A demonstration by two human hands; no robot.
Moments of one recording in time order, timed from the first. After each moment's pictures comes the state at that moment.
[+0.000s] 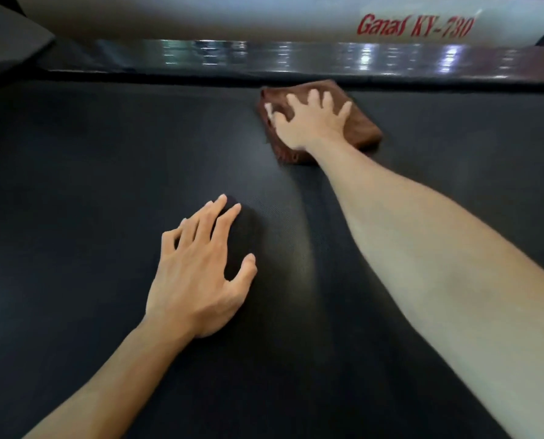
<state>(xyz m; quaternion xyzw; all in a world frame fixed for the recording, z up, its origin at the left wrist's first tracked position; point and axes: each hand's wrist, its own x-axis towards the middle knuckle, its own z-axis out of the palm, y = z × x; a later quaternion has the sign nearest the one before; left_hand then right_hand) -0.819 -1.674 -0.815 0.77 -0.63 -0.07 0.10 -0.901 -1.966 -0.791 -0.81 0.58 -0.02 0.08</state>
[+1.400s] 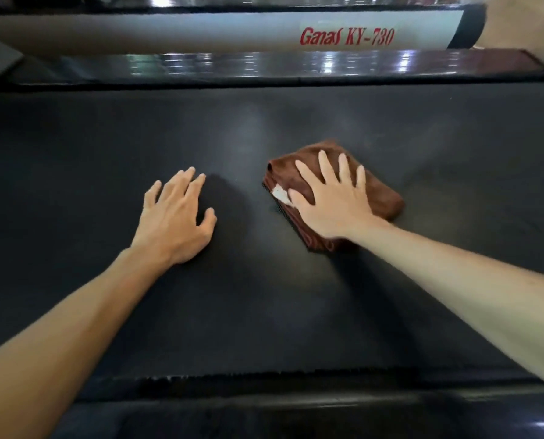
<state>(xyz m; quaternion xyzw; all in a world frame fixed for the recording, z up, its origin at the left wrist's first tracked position) -0.851 -1.680 -0.793 0.77 -0.64 -0.03 0.07 -1.106 -1.797 -0.801 -0.83 0.56 -0.01 0.06</state>
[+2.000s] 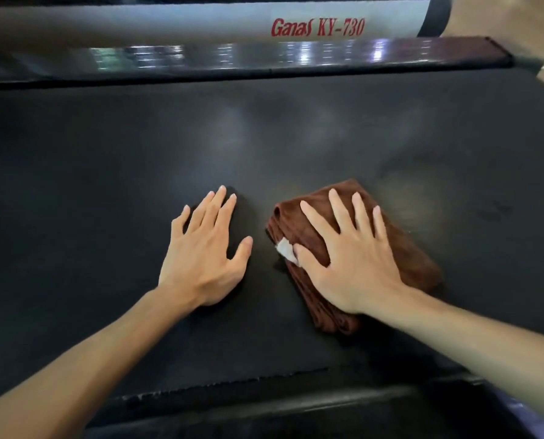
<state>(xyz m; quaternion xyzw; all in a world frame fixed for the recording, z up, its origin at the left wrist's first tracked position) -0.927 -1.665 -0.814 0.71 -0.69 -0.07 0.10 -1.162 -1.693 -0.800 -0.81 0.59 0.00 0.04</state>
